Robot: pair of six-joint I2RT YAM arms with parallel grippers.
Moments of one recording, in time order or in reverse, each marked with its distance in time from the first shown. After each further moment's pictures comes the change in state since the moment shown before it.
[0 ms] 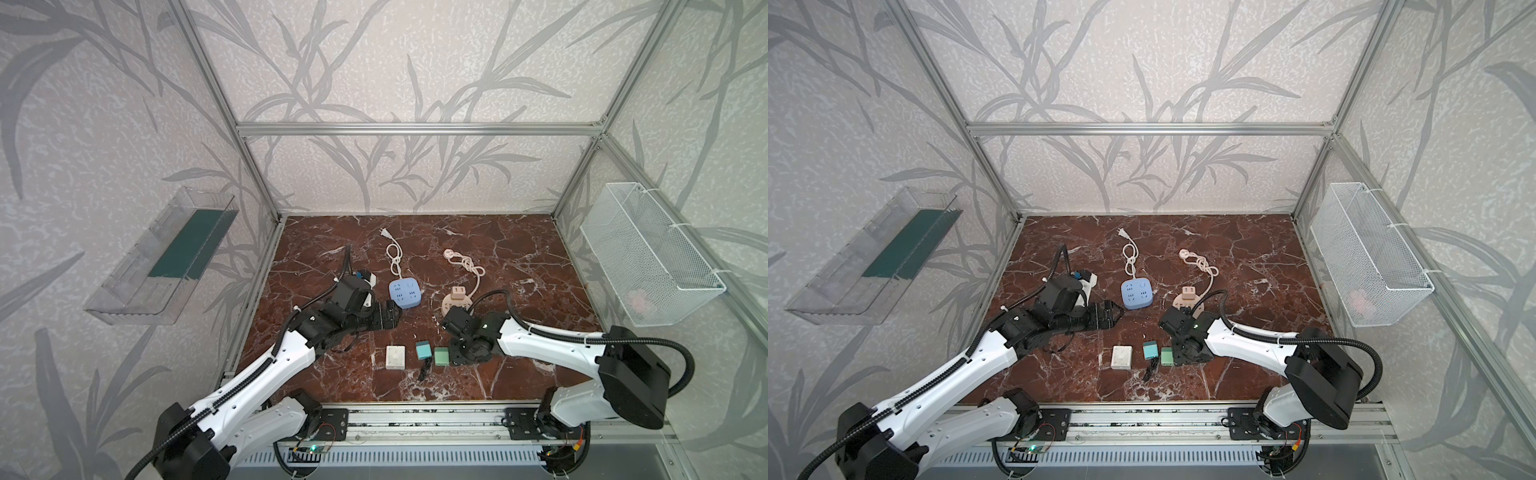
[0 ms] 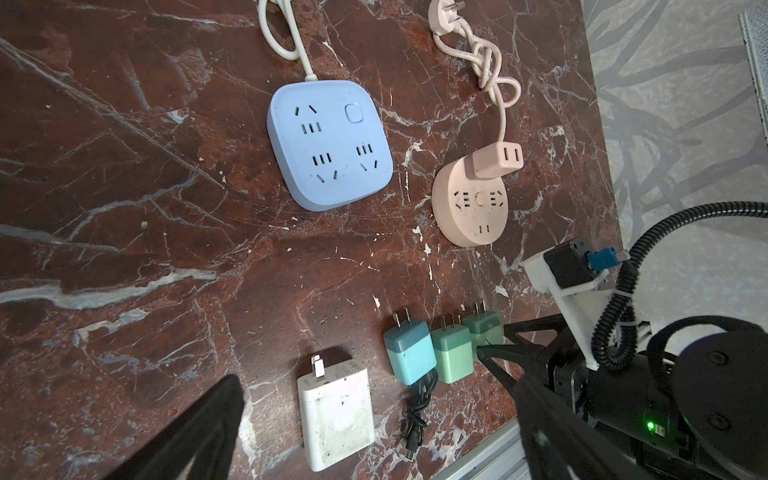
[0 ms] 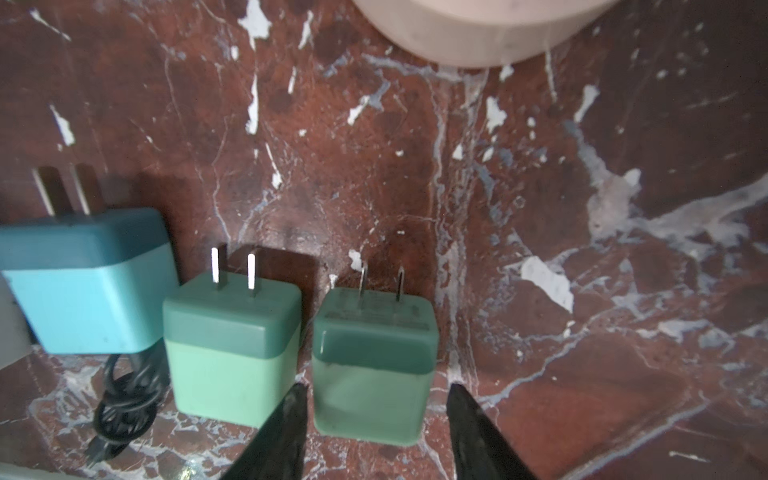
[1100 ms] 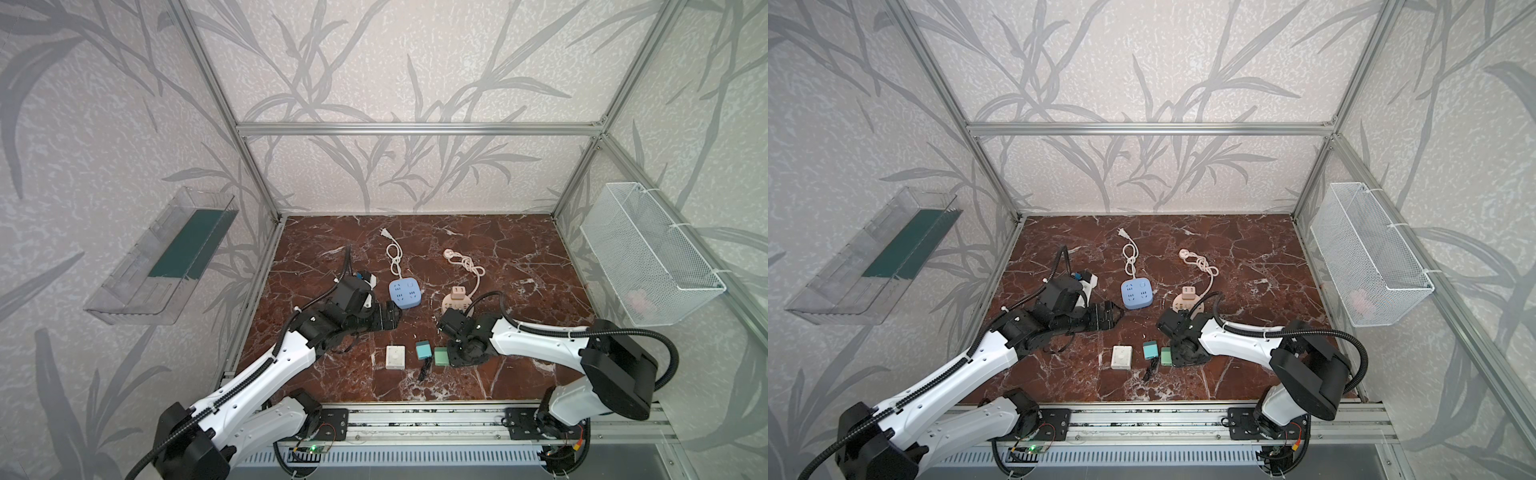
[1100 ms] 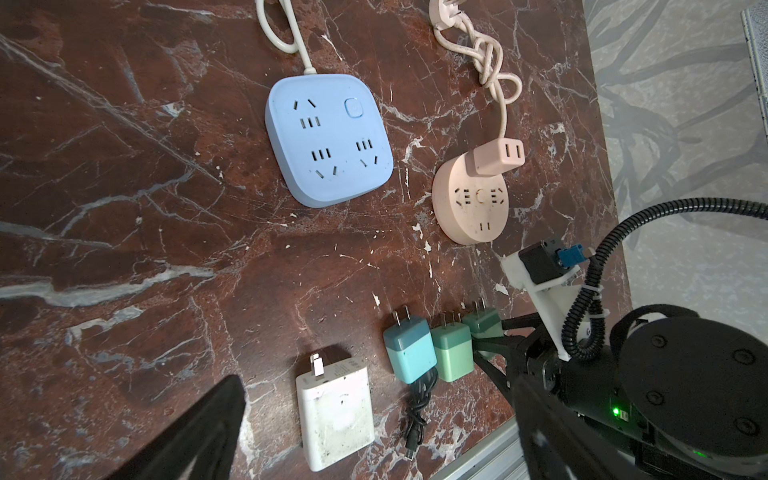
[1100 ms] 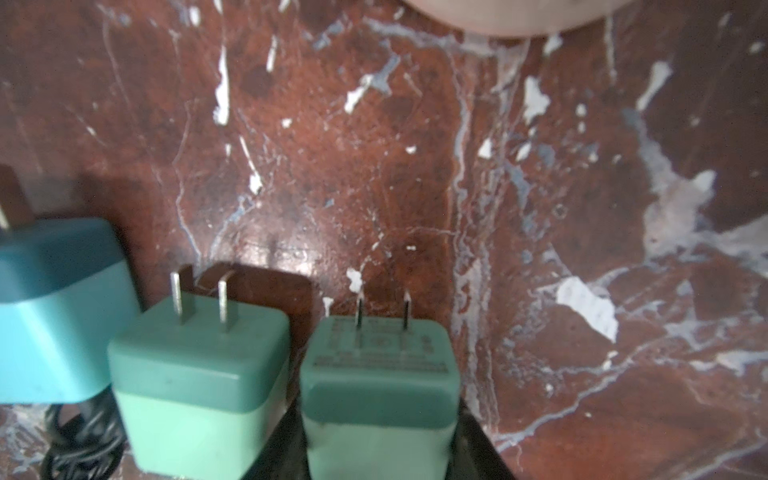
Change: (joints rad) left arm 0.000 0.000 -0.012 0.010 0.008 -0.005; right arm 0.000 0.067 -0.011 0.046 -0.014 -0.008
